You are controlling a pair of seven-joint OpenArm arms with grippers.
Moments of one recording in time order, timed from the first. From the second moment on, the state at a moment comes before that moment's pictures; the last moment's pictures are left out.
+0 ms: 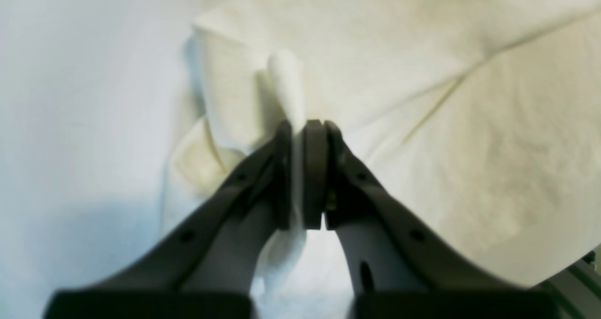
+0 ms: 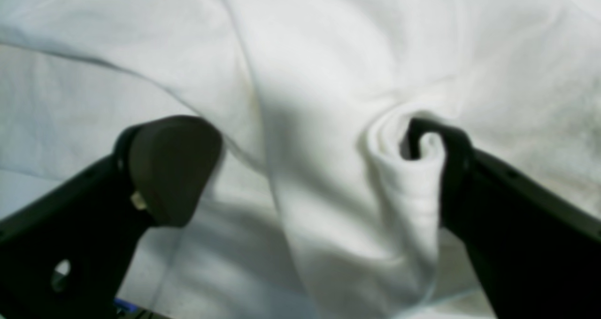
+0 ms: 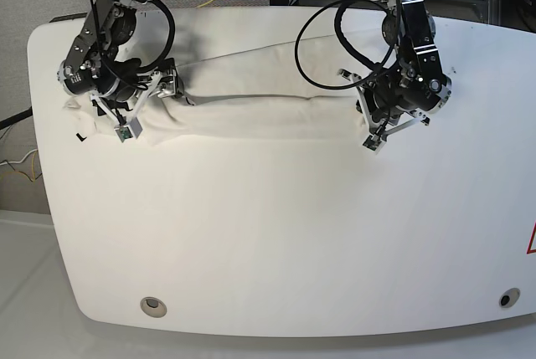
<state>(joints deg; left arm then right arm) 2.4 5.4 -13.5 101.9 -2.3 -41.9 74.2 -2.3 2.6 31.1 93.9 20.3 40.6 -78.6</state>
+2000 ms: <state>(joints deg) 11.6 -14.2 3.3 103.2 -5.7 -42.1 63.2 0.6 4.2 31.1 89.6 18.6 40.6 -76.7</state>
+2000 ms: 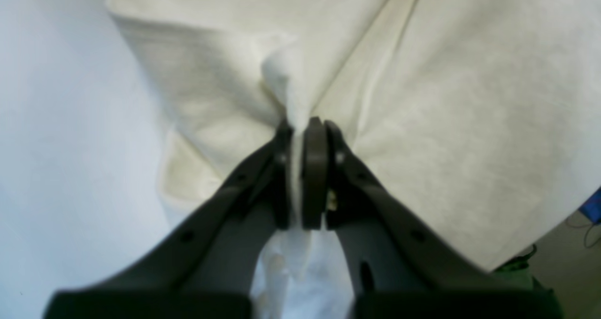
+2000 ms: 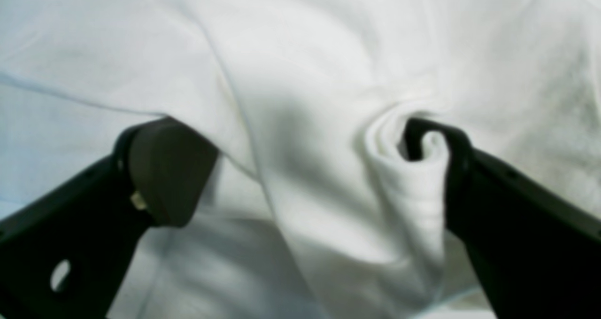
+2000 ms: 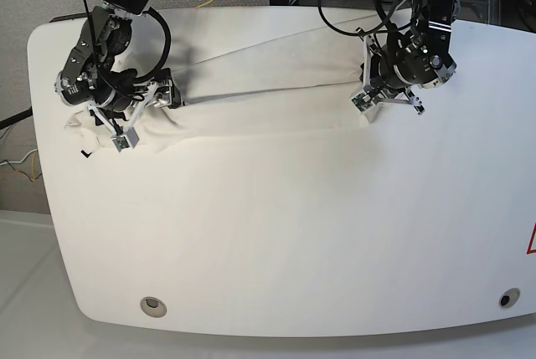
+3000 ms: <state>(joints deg) 13.2 -15.3 4.0 105.5 -3.8 -41.9 63.5 0.3 4.2 31.1 89.6 18.6 40.6 -76.2</state>
